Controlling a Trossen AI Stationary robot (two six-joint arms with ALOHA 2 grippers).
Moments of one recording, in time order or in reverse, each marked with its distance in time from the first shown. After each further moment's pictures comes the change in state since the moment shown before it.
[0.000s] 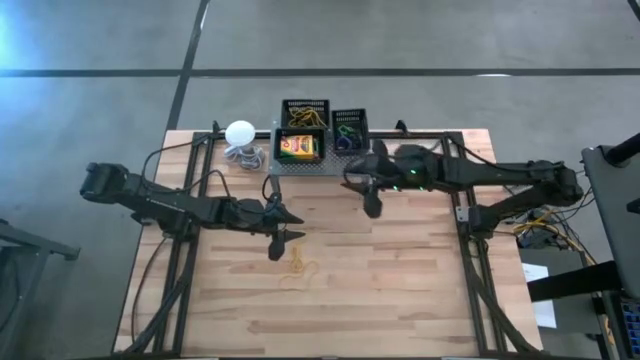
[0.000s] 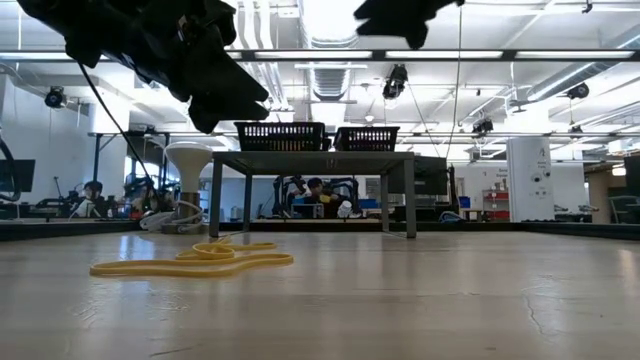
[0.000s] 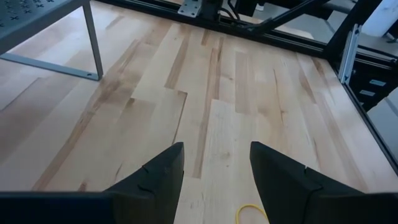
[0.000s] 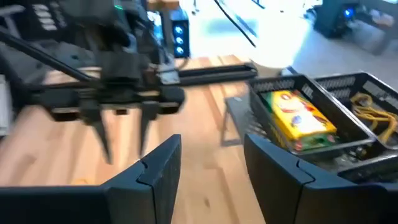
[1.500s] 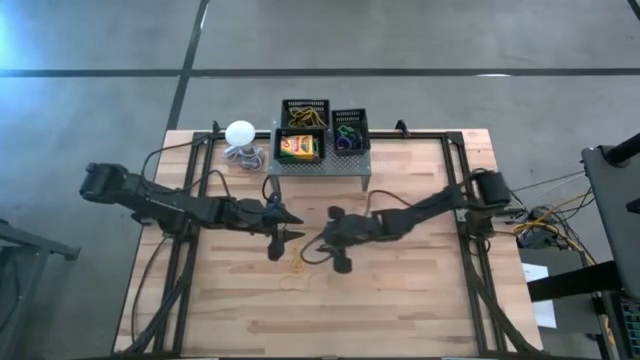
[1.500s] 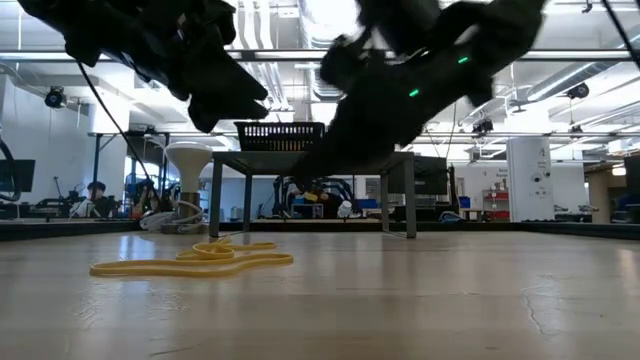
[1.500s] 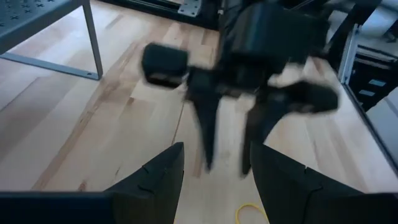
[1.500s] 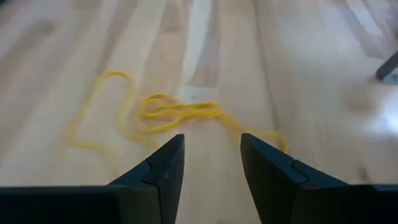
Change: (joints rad) left arm 0.000 -0.003 0.003 -0.009 0.001 -0.002; right arm 0.228 0.586 -0.145 0.519 -0.032 -0.028
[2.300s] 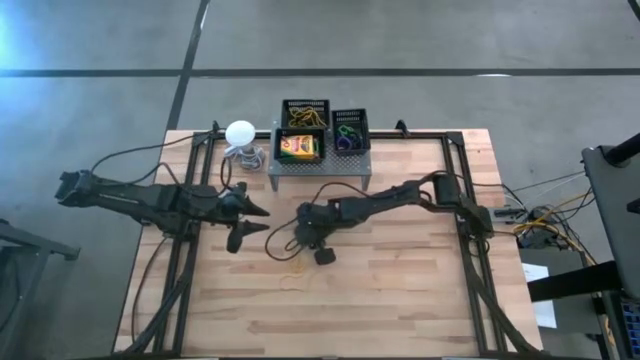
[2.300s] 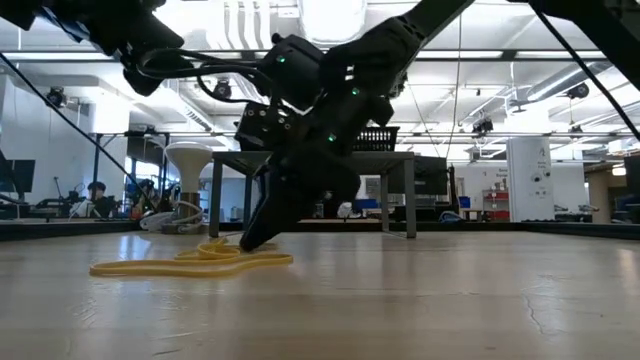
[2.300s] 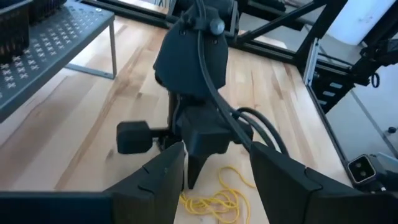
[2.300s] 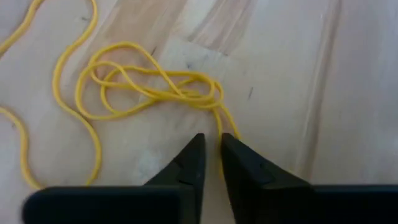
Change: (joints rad) left arm -0.008 -0.540 -0.021 -0.489 0.031 -0.020; right arm -0.130 0.374 0.561 -0.567 -0.243 -0.338
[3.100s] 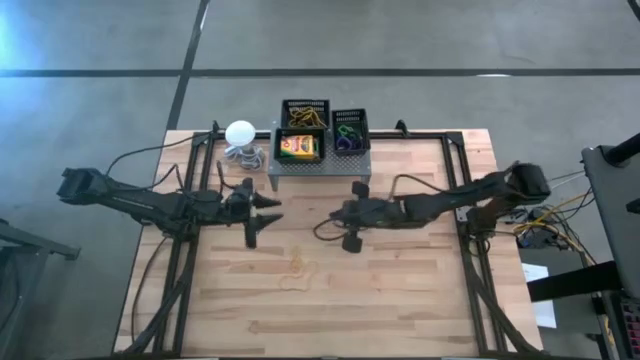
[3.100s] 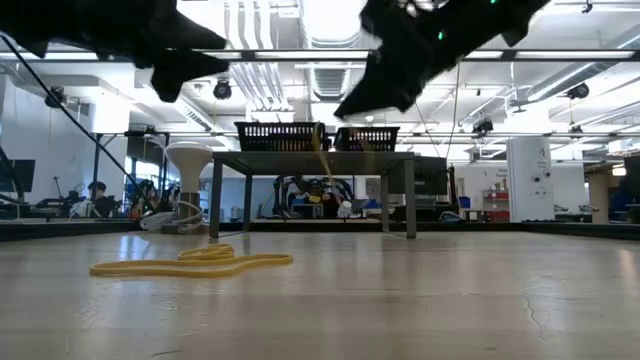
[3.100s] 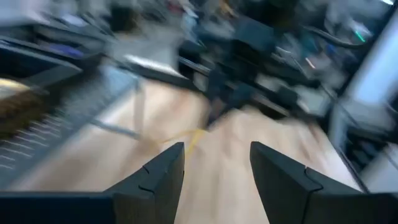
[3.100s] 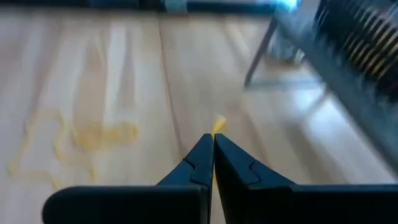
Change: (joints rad) left arm -0.009 0.125 -0.153 0.523 -0.173 0.046; right arm 0.105 -0.659 -0.586 0.305 0.504 0.380
